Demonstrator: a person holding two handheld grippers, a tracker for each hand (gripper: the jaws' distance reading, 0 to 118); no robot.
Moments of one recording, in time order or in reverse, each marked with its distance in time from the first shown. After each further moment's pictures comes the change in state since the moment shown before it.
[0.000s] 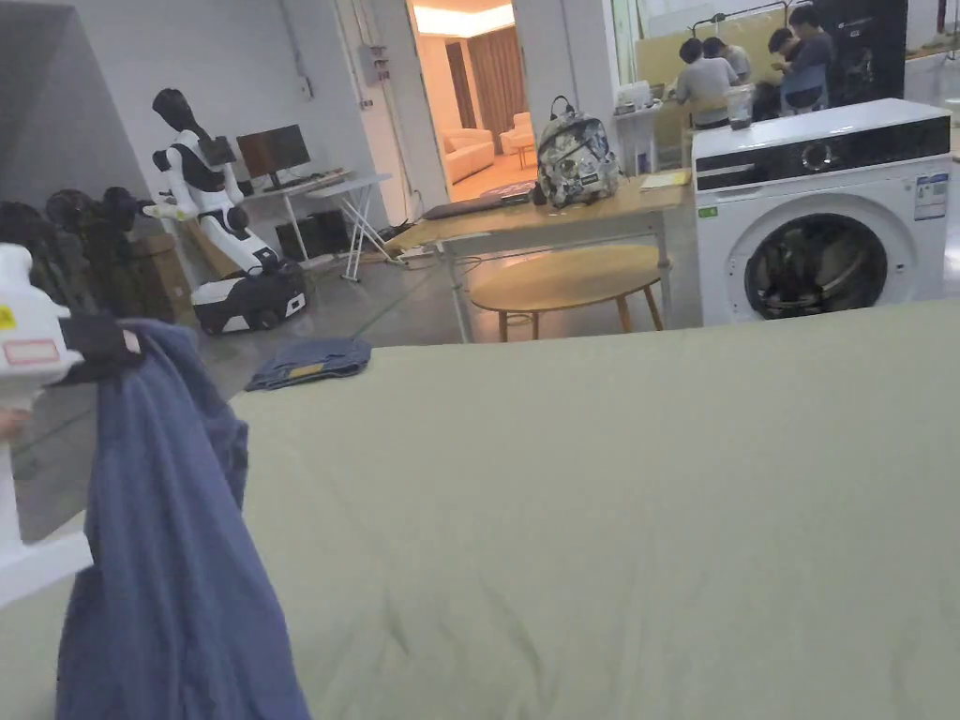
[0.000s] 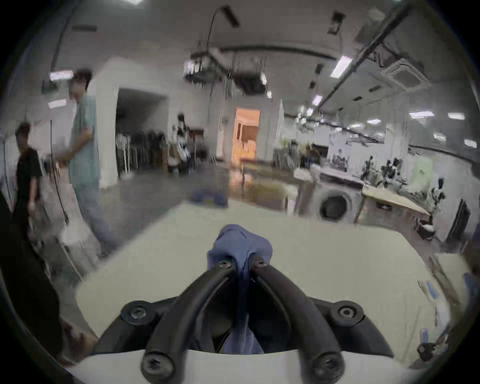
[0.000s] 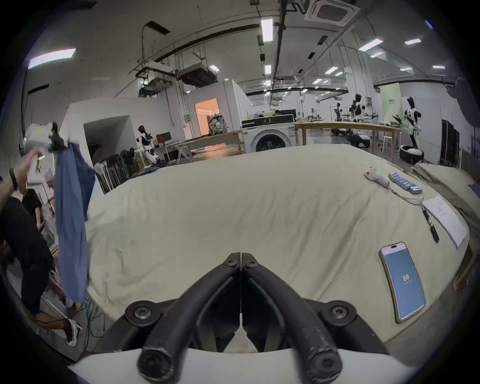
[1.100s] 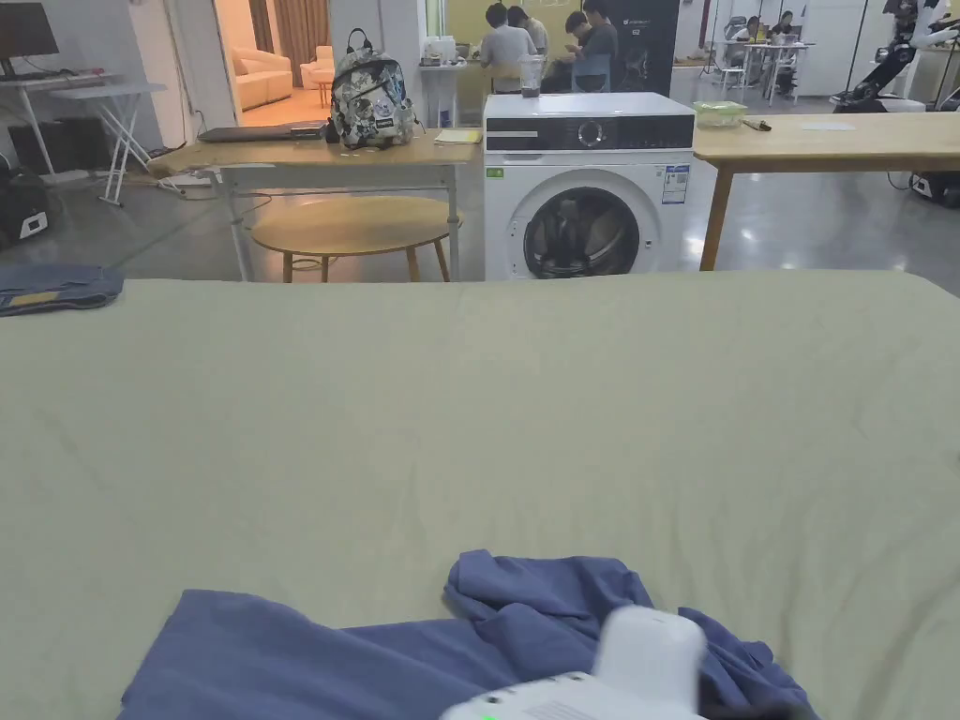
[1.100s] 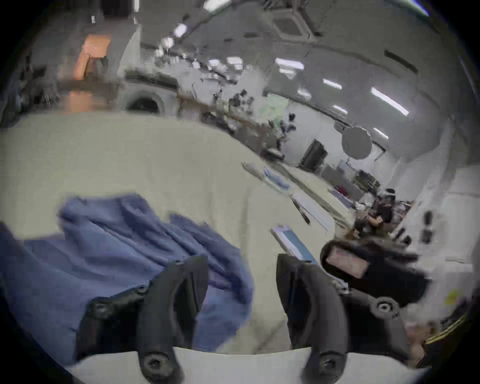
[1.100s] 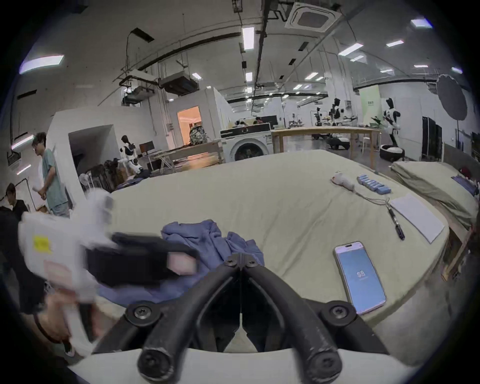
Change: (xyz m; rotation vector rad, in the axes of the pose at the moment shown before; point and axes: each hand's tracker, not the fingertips) left arm 0.403 -0.359 0.097 -0.394 -0.986 -0.082; right arm 0.028 0.011 0.059 0.048 -0.098 -0.041
